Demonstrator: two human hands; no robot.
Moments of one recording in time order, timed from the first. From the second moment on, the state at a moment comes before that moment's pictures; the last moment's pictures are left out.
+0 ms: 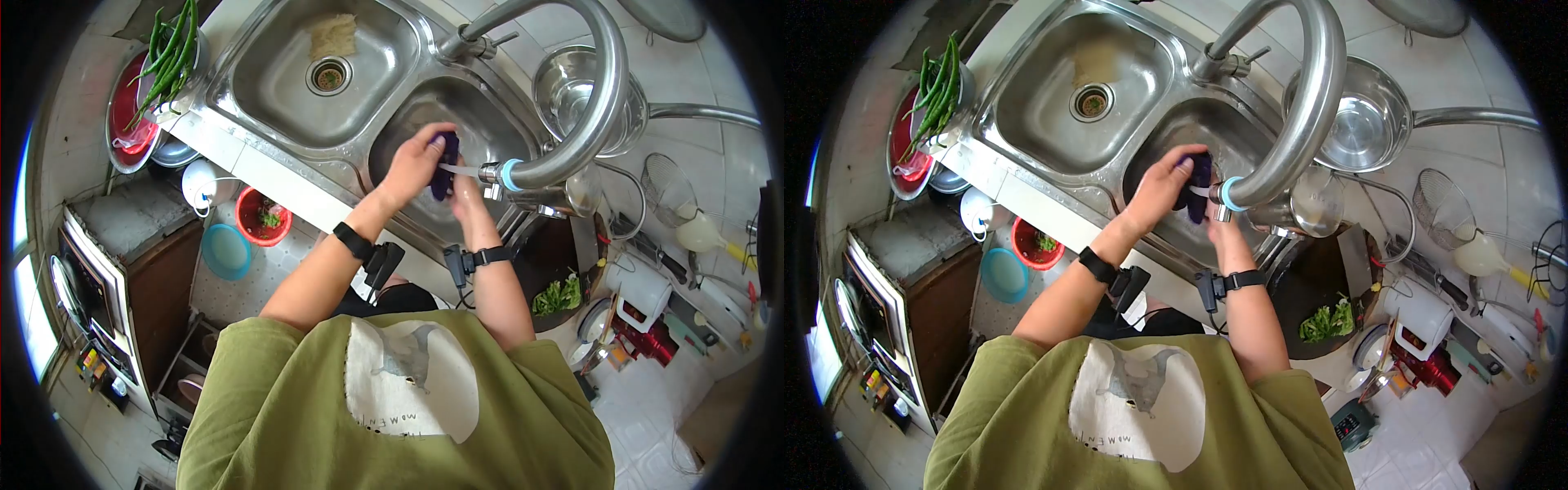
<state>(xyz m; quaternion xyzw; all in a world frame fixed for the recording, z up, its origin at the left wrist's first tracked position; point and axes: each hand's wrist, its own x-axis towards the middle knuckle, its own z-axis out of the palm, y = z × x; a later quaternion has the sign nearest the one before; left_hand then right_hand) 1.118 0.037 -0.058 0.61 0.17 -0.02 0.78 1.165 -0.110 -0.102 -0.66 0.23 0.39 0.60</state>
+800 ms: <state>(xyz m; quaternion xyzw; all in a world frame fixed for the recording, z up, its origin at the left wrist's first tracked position) 1.123 0.003 -0.131 0.36 0.32 -0.14 0.87 1.133 -0.066 -0.053 -0.93 -0.15 0.05 0.32</state>
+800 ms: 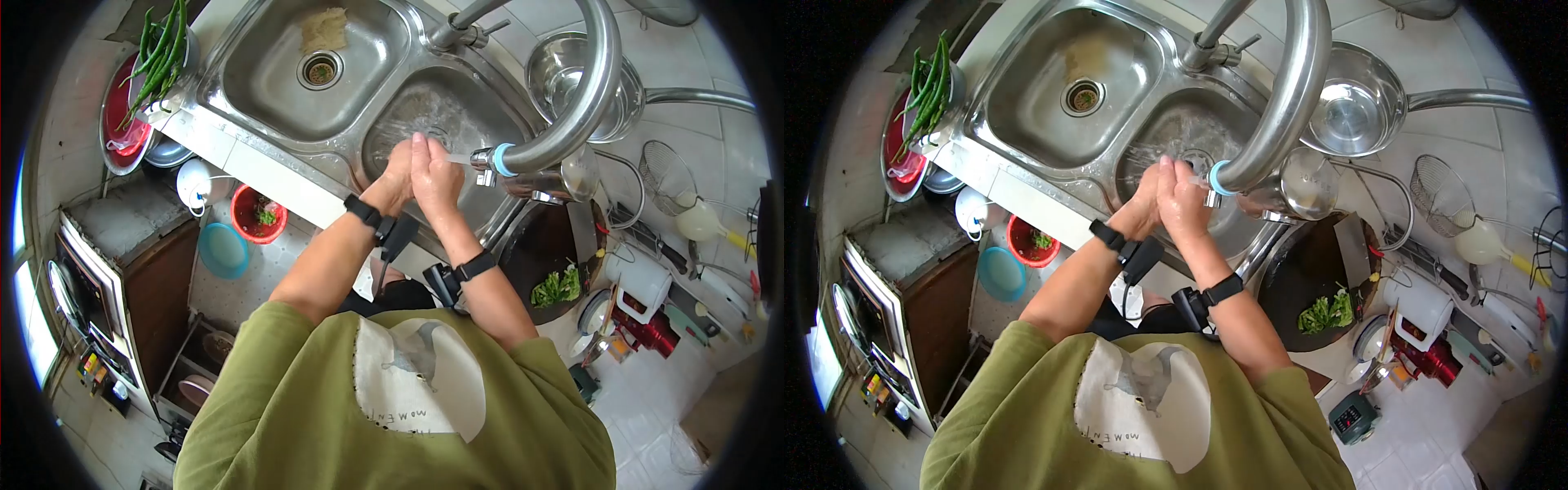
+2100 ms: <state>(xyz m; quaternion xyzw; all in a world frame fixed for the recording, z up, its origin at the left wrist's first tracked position) 1.135 0.001 -0.093 0.13 0.47 -0.08 0.87 1.177 -0.064 -0.088 -0.78 -0.05 0.26 0.57</state>
